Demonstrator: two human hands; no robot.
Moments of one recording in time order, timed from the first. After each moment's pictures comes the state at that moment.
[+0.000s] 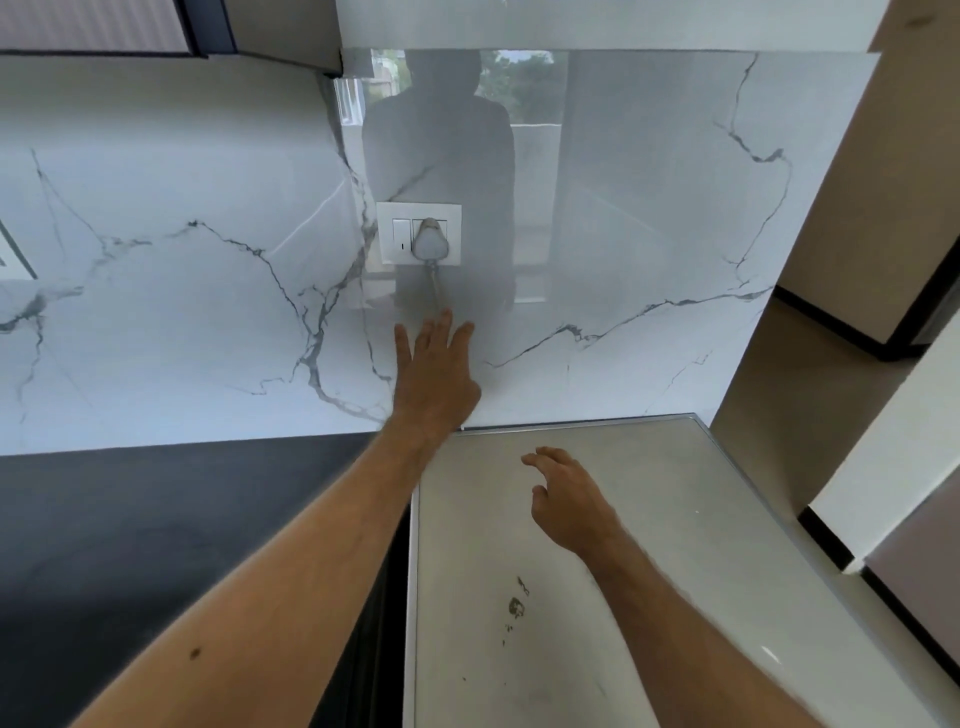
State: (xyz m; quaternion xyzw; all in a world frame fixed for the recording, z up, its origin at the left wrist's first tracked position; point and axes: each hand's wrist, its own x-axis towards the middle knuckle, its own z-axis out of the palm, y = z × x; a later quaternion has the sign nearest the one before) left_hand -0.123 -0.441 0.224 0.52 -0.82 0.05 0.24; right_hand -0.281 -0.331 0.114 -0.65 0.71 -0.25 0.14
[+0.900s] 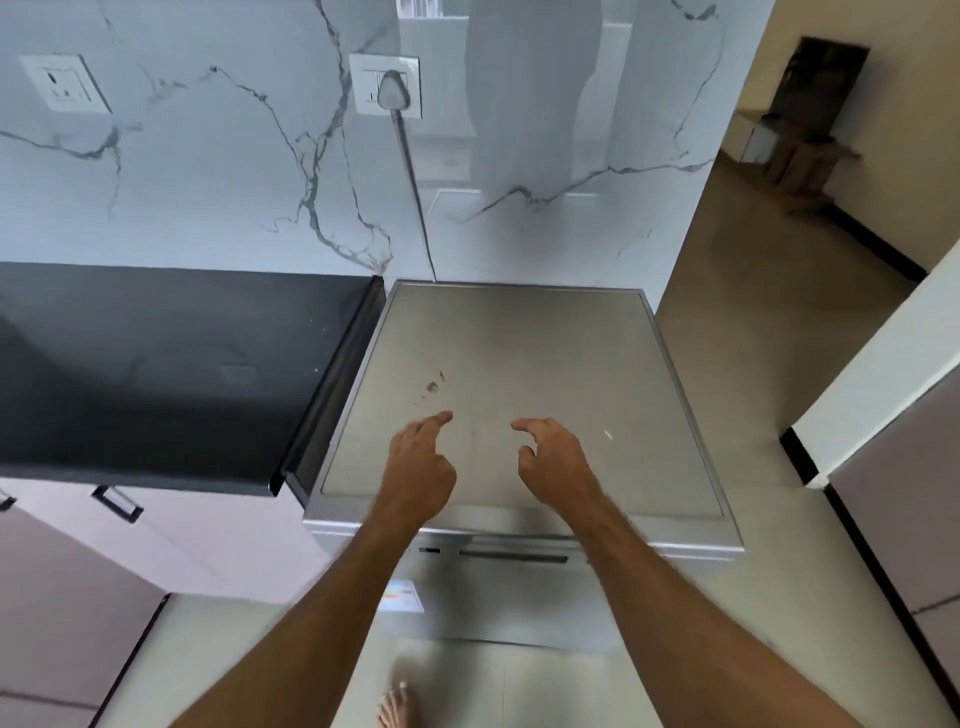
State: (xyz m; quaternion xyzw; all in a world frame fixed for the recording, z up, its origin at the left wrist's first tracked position) left_hand -0.187 -0.066 0.065 0.63 -0.68 -0.25 0.28; right_hand -0.374 -0.066 0.056 -0.66 0.66 -0.28 0.22
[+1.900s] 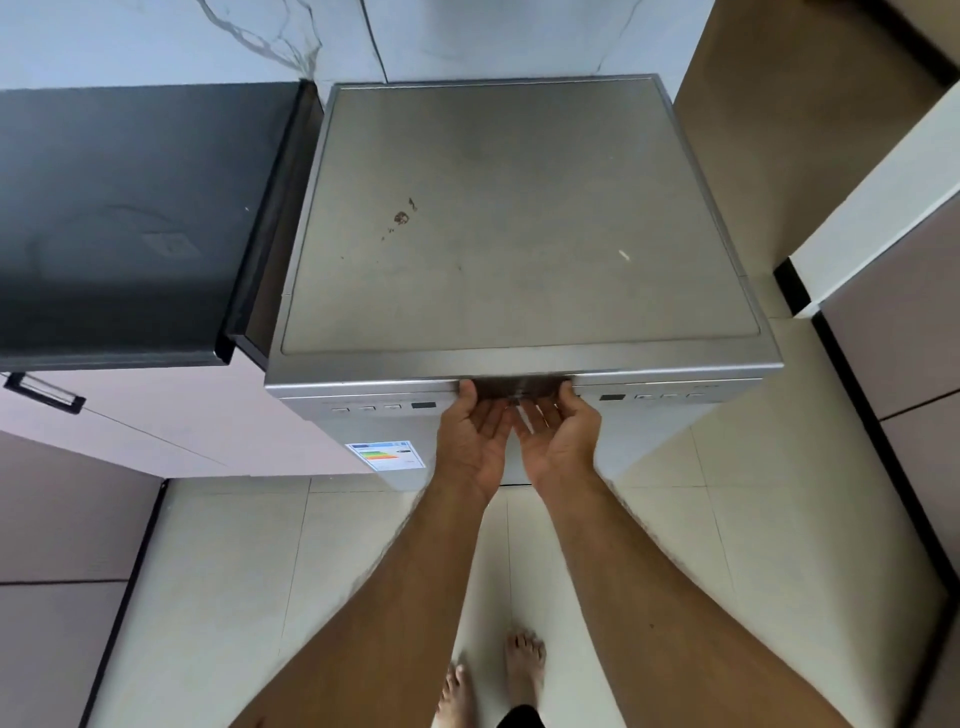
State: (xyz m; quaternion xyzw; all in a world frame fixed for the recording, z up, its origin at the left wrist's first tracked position) left_hand -0.240 0.006 -0.071 0.44 0.01 -0.74 0.51; right_hand -0.327 0.019 -0.083 0.13 0.44 -0.69 0.57
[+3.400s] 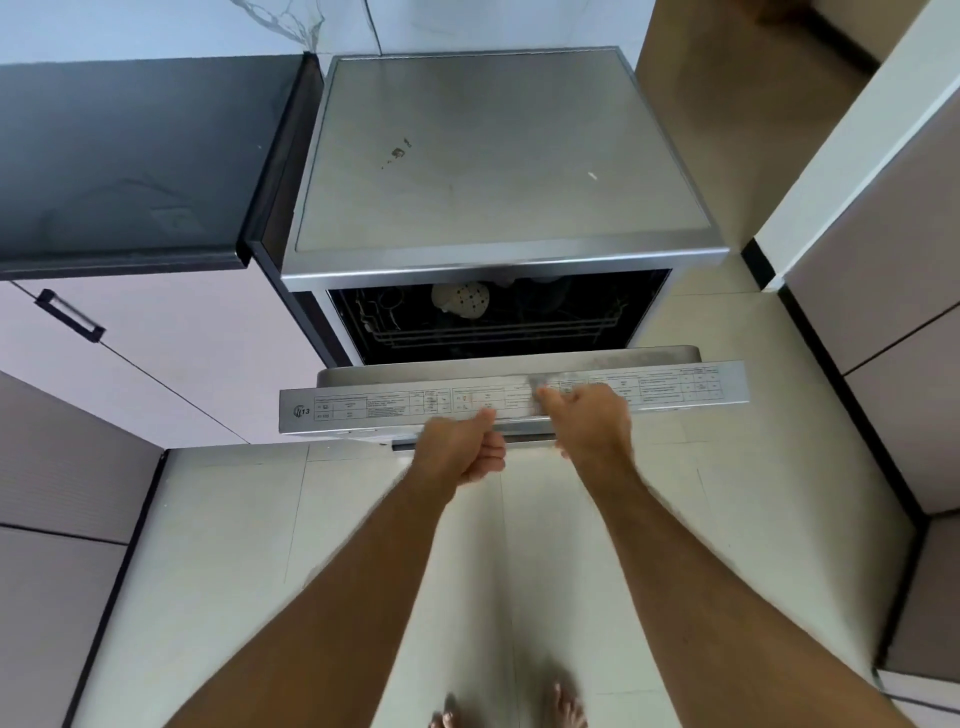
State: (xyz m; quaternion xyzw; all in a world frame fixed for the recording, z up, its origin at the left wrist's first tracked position) left_hand -0.179 0.163 -0.077 0.66 -0.36 -0.62 0.21; right_hand -0.334 0.186 -0.081 -0.38 0.84 -0.28 0.27
